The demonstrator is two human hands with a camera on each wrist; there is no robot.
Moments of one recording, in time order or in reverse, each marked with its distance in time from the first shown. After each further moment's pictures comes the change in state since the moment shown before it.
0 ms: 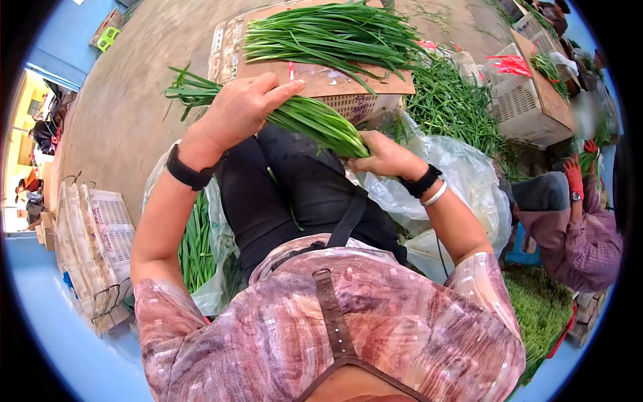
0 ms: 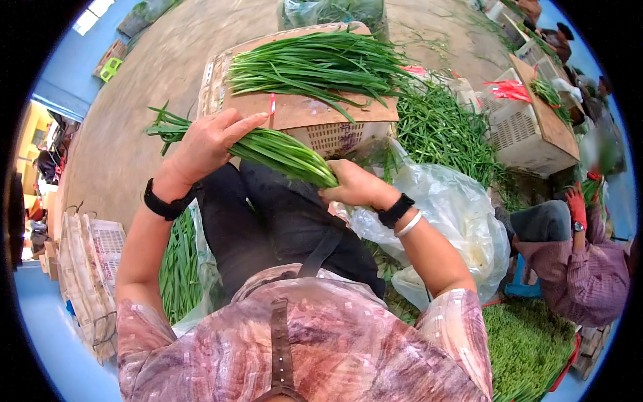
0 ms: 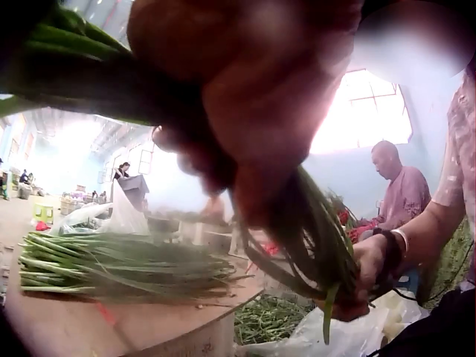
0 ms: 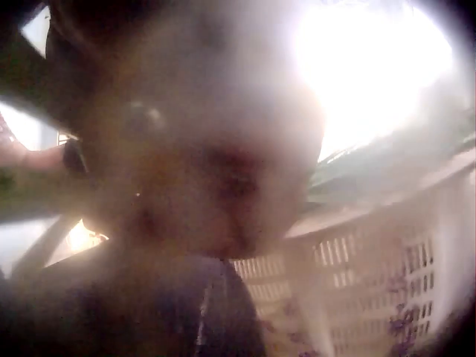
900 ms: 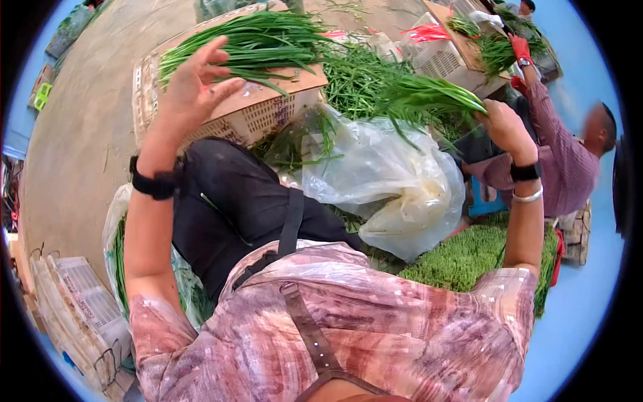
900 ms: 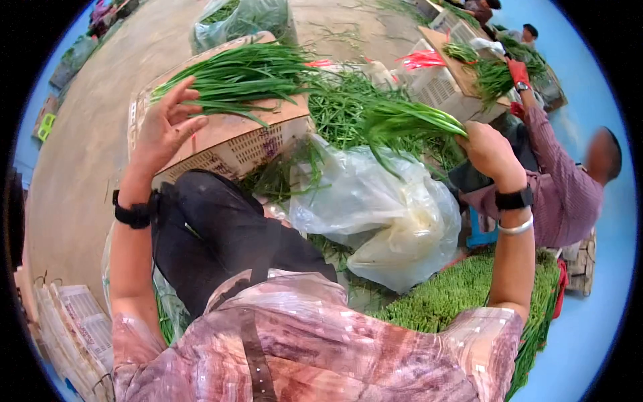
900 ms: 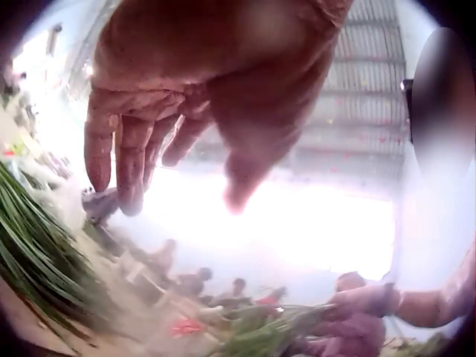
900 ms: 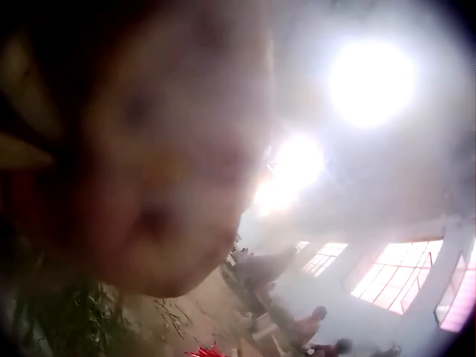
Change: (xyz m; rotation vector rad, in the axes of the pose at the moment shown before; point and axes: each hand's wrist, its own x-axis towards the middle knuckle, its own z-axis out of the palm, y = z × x) left_hand 0.070 0.008 0.026 -0.791 0.178 -0.425; right_hand -0.288 -0.081 -0.169 -1.322 0.566 0.637
